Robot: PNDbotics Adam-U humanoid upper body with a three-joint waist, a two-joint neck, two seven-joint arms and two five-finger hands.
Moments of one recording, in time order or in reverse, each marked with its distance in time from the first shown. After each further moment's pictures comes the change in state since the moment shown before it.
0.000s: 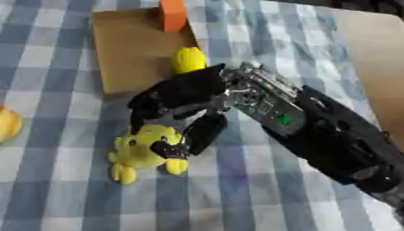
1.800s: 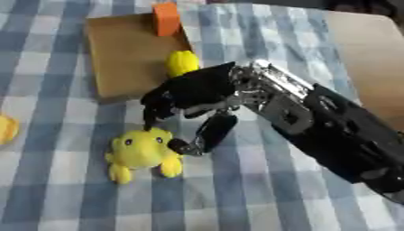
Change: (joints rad) left arm 0.017 0.000 0.000 0.000 -0.001 -0.001 0.002; right arm 0.022 -0.041 -0.025 0.011 0.087 -0.043 -0.059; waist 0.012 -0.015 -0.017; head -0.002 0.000
